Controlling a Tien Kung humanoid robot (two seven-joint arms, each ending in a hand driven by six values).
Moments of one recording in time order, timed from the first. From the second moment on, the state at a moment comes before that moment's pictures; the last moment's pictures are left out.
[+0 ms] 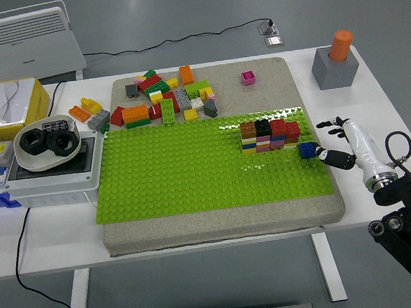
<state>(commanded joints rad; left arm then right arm) -0.07 0.07 -1.48 -0.18 1.80 0.13 0.15 0.18 -0.23 1.11 1.27 -1.87 -0.33 -0.08</state>
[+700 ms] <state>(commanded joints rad) -0.07 0.07 -1.49 -0.18 1.87 0.10 0.18 0.22 -0.30 1.08 1.42 -2.06 -0.01 -0.27</state>
